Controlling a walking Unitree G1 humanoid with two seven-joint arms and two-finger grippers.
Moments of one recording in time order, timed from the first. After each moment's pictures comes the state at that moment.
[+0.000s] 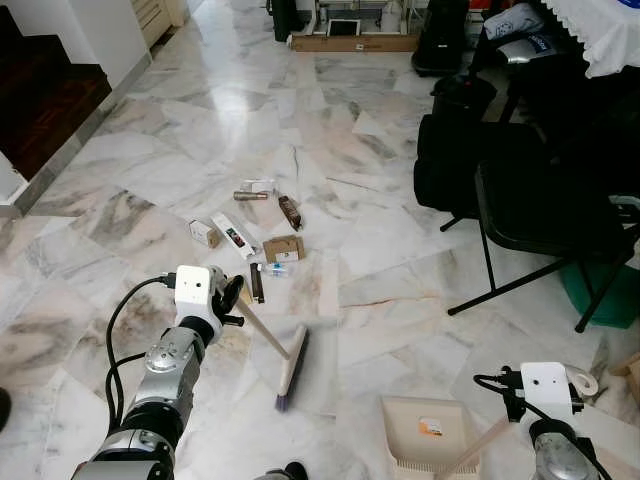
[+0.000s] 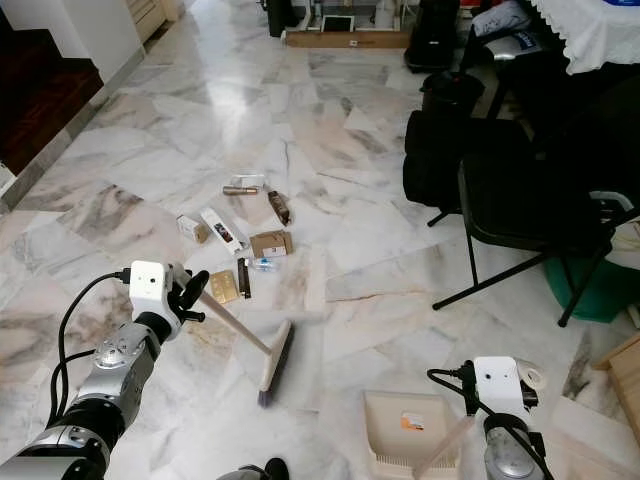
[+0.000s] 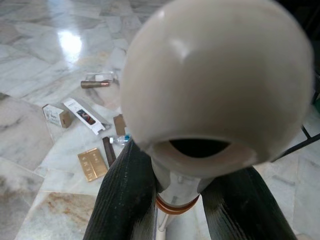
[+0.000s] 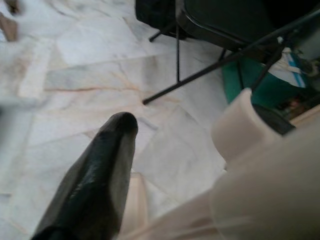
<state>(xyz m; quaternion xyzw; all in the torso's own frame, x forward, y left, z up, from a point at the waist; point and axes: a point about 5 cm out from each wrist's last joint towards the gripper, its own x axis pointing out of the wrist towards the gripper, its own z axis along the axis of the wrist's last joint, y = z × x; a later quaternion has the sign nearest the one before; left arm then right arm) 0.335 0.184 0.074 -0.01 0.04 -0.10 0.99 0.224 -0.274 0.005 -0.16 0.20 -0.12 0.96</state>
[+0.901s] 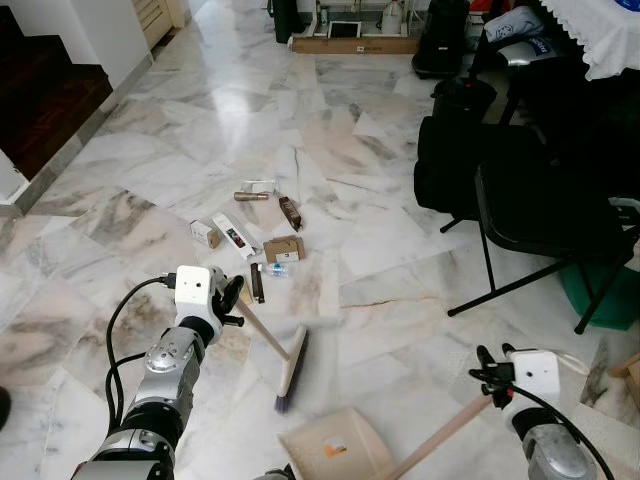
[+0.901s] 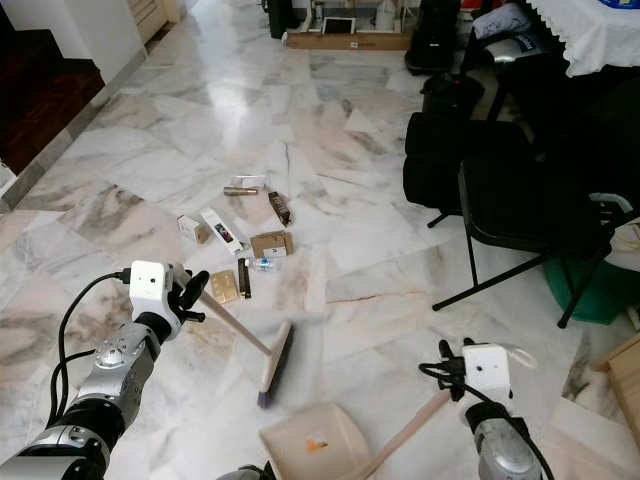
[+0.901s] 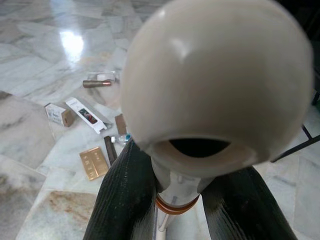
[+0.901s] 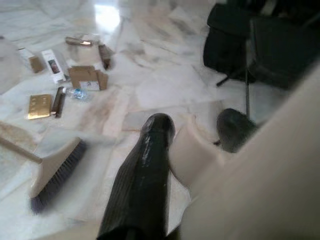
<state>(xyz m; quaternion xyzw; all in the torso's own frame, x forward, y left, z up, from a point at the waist) 0.335 0.184 0.074 -0.01 0.04 -0.10 0.99 0.236 -0.248 0.022 -0.09 0.12 0.00 0.99</state>
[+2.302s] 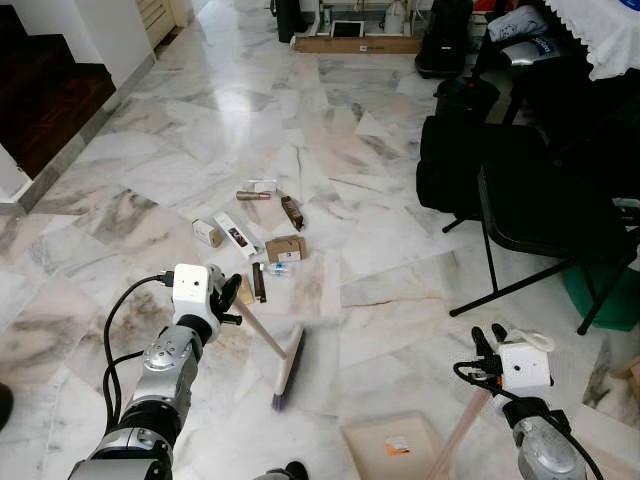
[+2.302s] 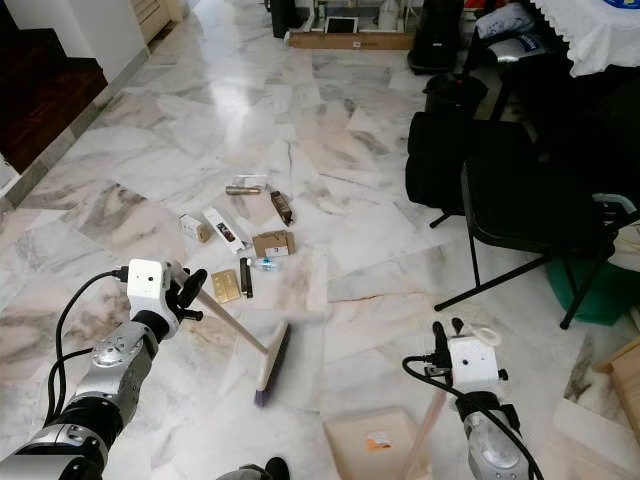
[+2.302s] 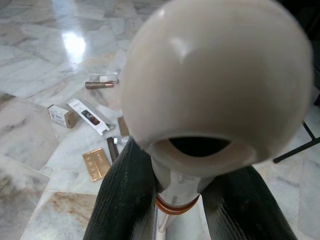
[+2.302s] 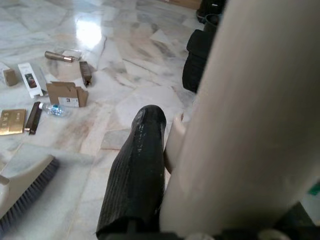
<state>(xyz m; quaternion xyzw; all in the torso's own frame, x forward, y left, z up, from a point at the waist) 0.336 0.187 0.076 -0.01 0.04 -0.10 0.99 0.241 -0.238 0.028 -0.13 0.07 0.00 0.99</state>
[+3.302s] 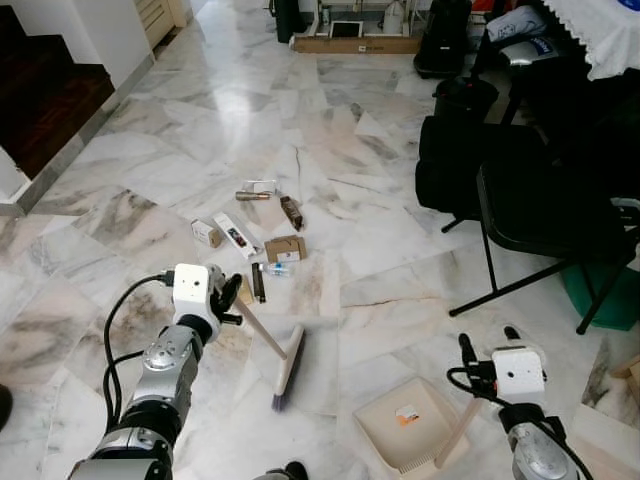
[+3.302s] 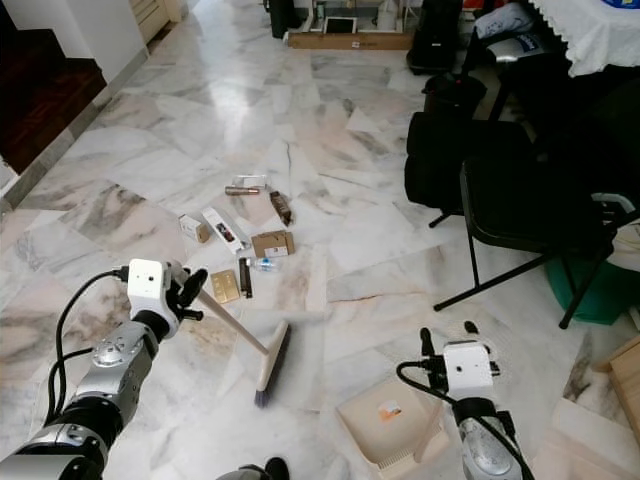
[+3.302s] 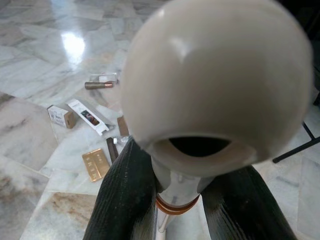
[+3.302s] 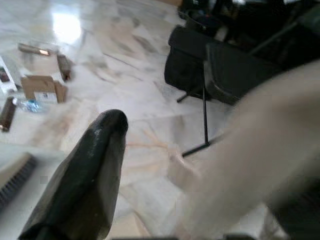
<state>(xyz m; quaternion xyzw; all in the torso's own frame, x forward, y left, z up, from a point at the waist) 0.336 0.187 0.076 -0.01 0.04 -0.10 0.99 0.235 -0.245 0.017 -0.15 0.09 -0.06 0.98</state>
